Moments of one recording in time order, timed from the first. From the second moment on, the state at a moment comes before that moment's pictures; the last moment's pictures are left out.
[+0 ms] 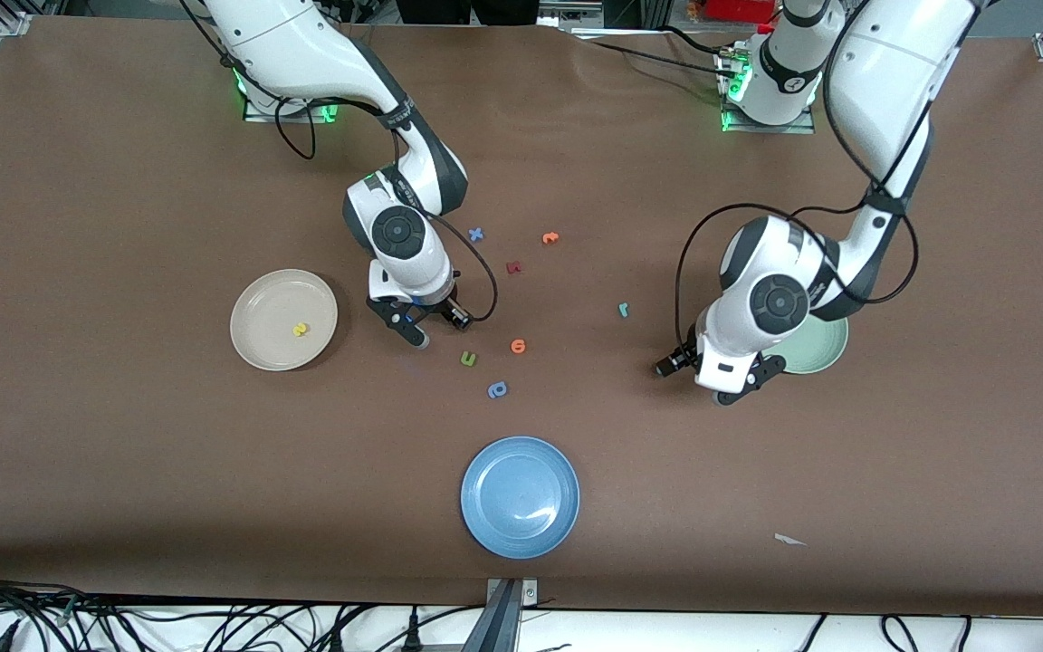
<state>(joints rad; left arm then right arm) -0.14 0.64 -0.22 -1.75 0.03 2.28 -0.96 0.64 0.64 0.00 -1.84 0.07 2.49 1.28</state>
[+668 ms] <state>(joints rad) -0.18 0.75 -0.22 -1.65 0.06 2.28 -1.10 0.65 0.64 0.00 -1.84 0.07 2.49 1.28</state>
